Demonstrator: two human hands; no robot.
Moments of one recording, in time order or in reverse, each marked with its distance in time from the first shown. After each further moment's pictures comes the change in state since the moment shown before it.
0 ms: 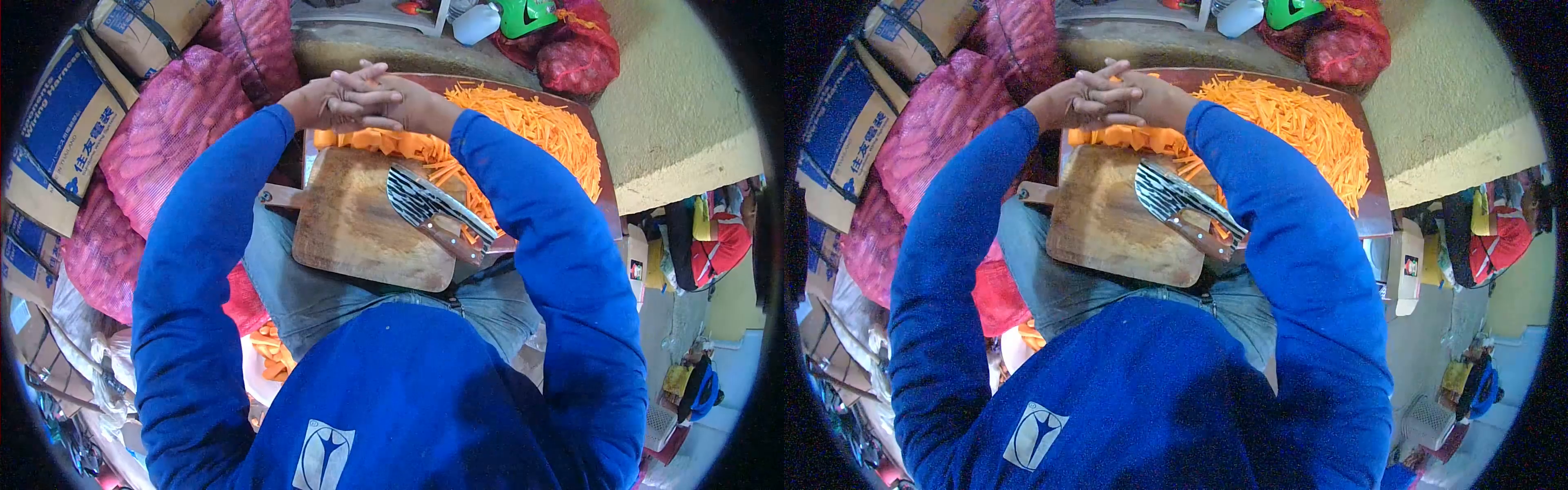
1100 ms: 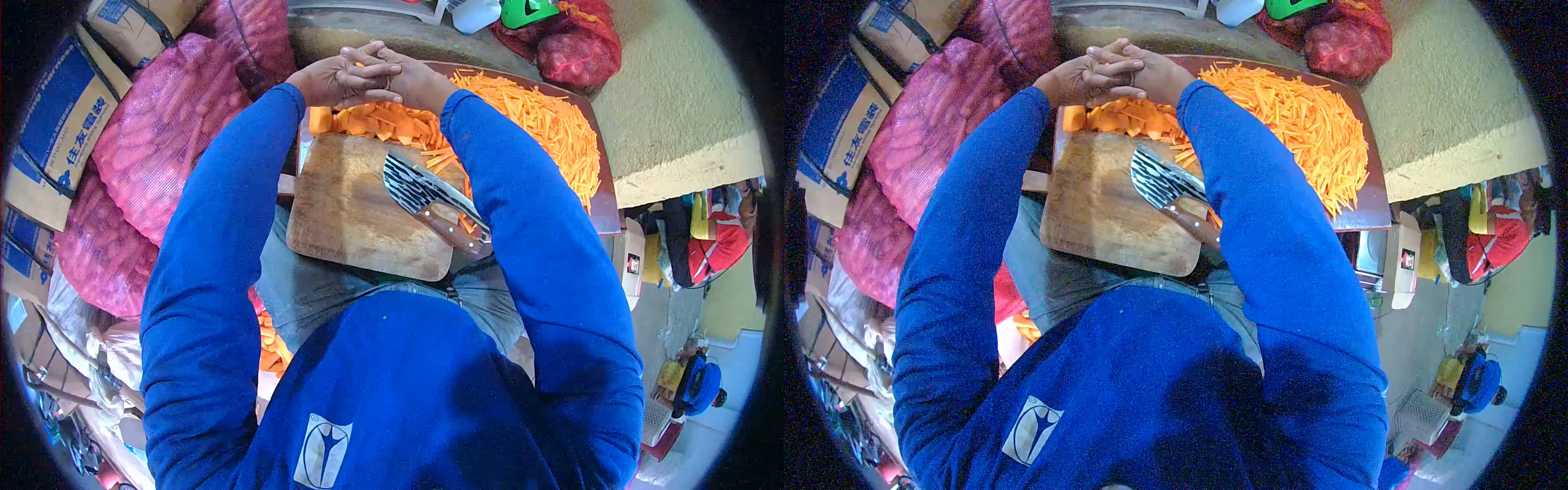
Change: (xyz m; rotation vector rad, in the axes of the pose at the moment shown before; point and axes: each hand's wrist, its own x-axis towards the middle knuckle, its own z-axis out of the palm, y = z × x) left_hand 0.015 -0.014 -0.008 -0.158 0.125 -0.081; right_hand -0.011 0.012 -0.011 -0.639 -0.130 -0.046
